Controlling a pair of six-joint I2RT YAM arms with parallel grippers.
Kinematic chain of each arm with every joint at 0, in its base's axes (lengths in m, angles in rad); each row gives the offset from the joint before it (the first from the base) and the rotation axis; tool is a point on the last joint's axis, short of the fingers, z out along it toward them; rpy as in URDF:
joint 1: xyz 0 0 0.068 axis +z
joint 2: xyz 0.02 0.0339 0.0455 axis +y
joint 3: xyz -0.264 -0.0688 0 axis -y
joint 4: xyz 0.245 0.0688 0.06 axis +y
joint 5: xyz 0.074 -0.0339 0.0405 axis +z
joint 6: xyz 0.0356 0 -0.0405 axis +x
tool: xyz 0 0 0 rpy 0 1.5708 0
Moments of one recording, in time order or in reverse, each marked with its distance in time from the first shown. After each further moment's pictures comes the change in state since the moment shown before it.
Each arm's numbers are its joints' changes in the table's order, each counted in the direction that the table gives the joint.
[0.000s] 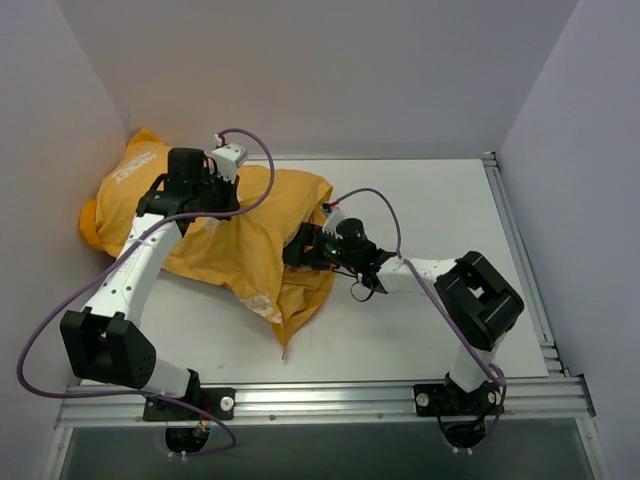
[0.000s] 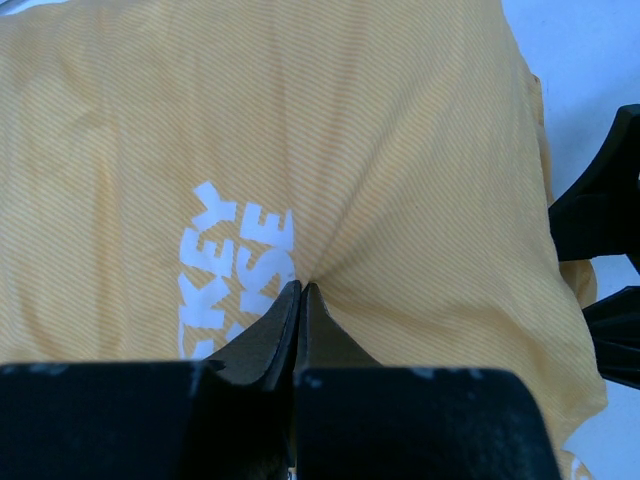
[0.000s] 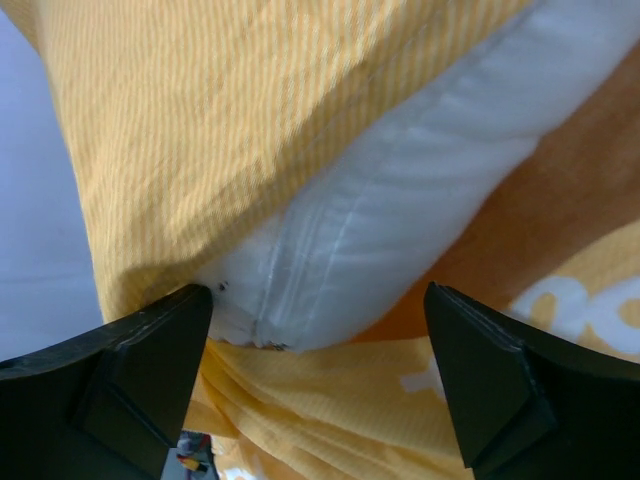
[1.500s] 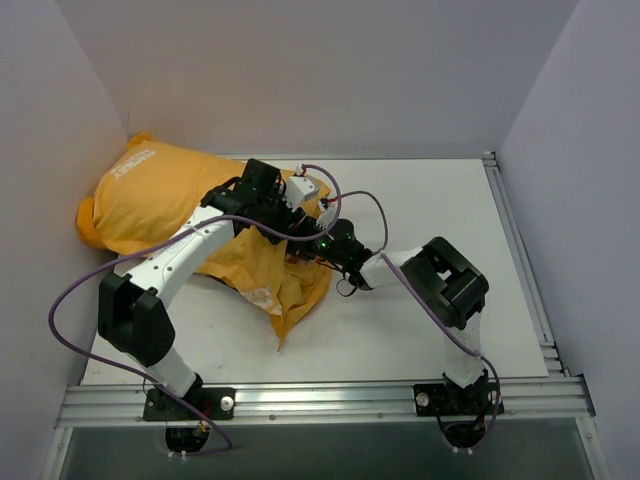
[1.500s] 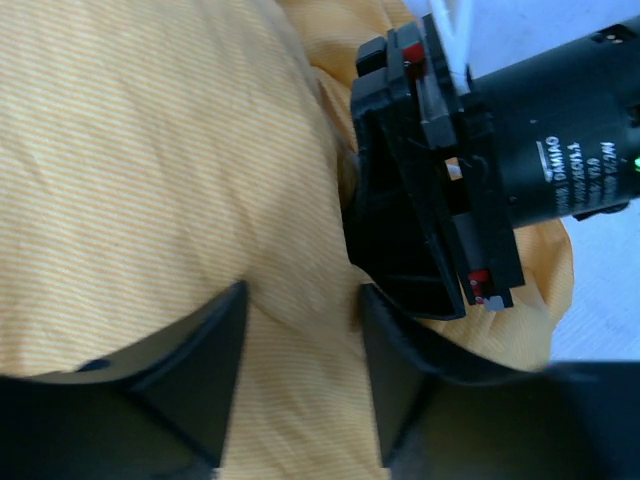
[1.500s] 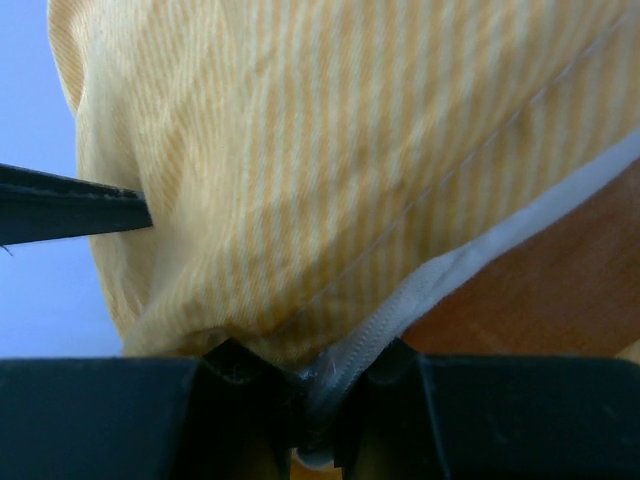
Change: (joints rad) left arm -0.330 0.177 0.091 0.121 0.131 0.193; right arm 0.008 0.244 0.089 -0.343 -0.061 0.207
